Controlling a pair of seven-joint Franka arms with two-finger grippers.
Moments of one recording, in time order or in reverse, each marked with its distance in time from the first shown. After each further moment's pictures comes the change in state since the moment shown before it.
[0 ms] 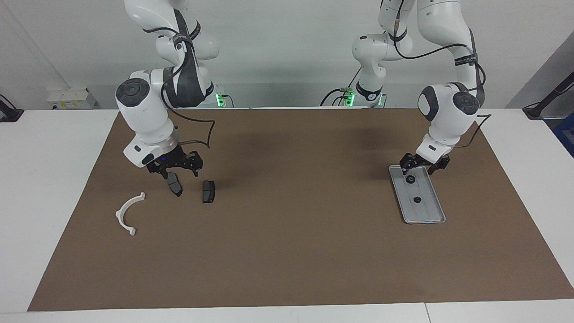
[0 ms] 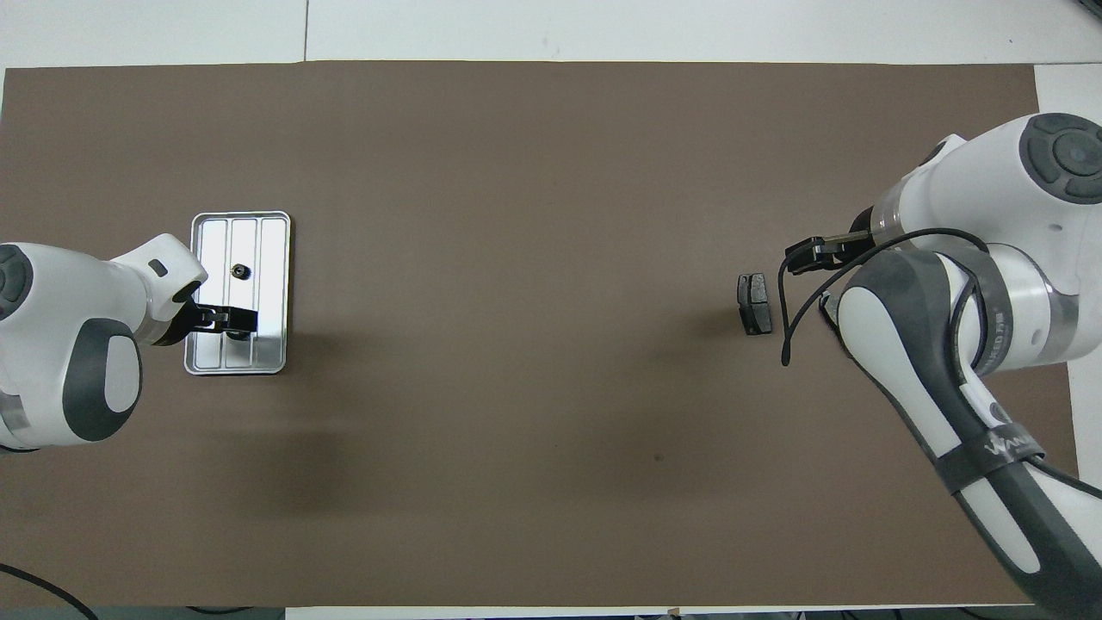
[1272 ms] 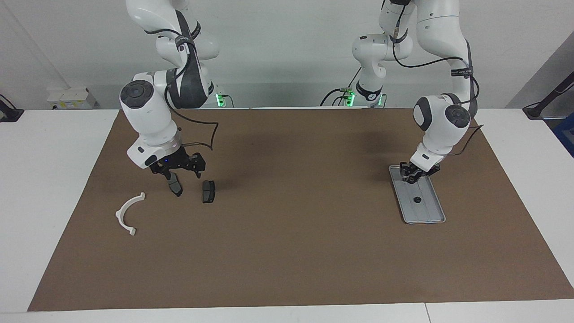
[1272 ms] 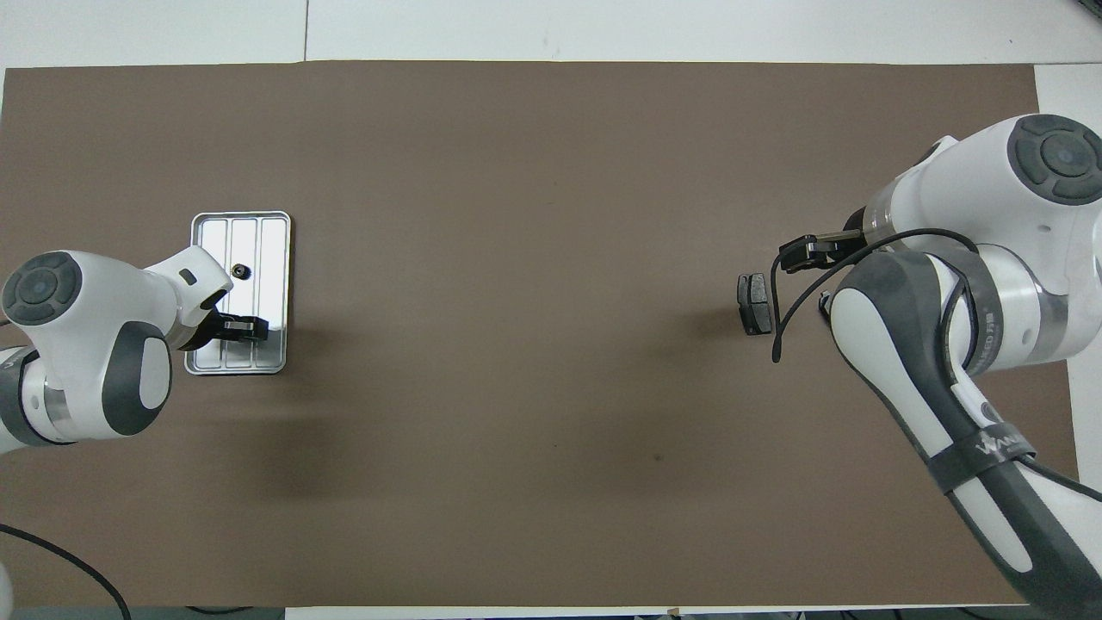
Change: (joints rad) left arm 0.000 0.050 -0.001 -0.007 0.009 0.055 0.001; right arm 0.003 0.000 0.001 0.000 0.000 0.001 0.040
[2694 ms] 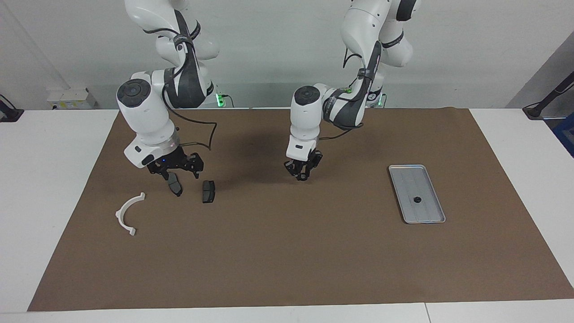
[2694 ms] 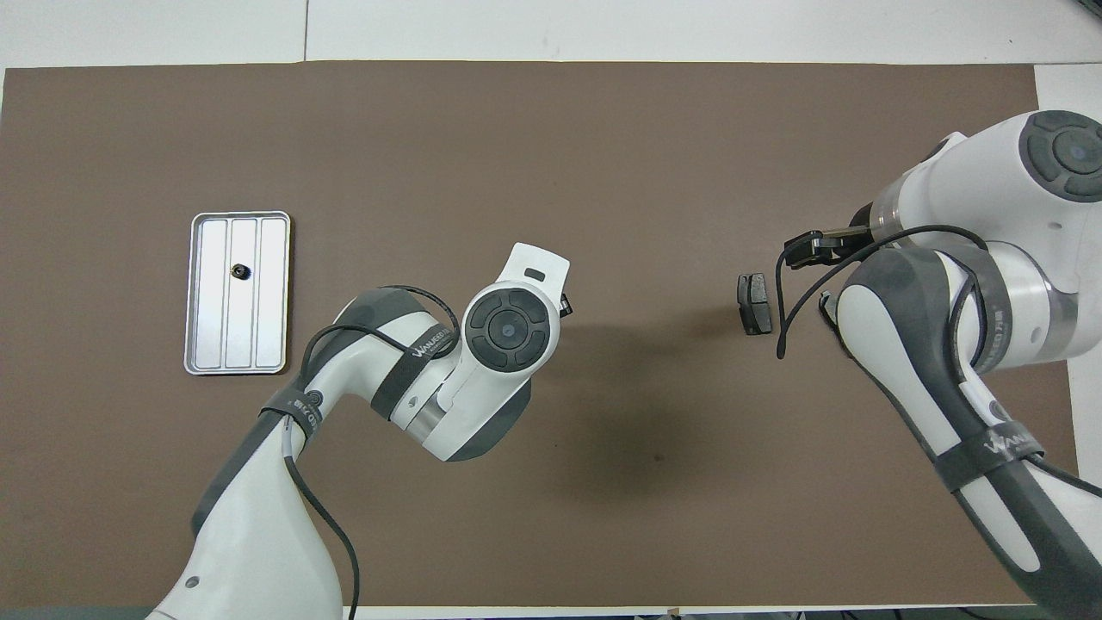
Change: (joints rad) left arm -0.685 0.210 -0.026 0.347 0.100 -0.048 -1.244; right arm -0.005 -0.001 -0.002 0.009 0.000 0.000 0.000
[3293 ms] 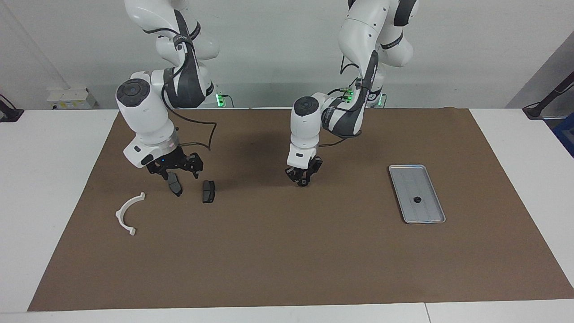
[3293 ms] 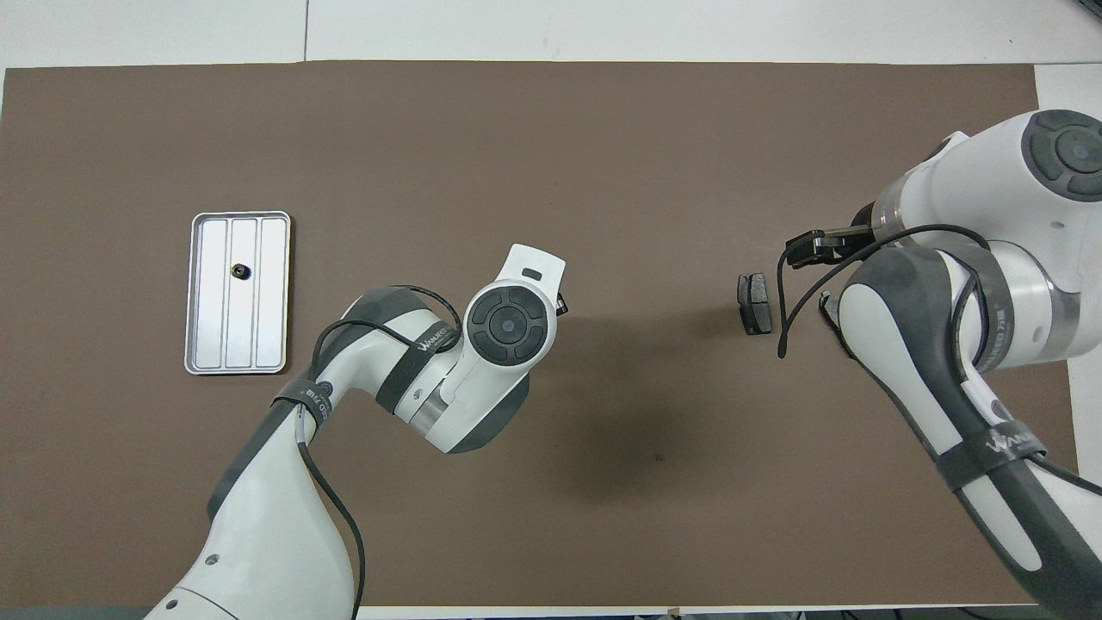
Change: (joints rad) left arm 0.001 0.026 0.009 -0.009 0.002 0.031 -0.001; right arm 0.000 0.000 -0.003 0.000 0.000 0.000 0.000
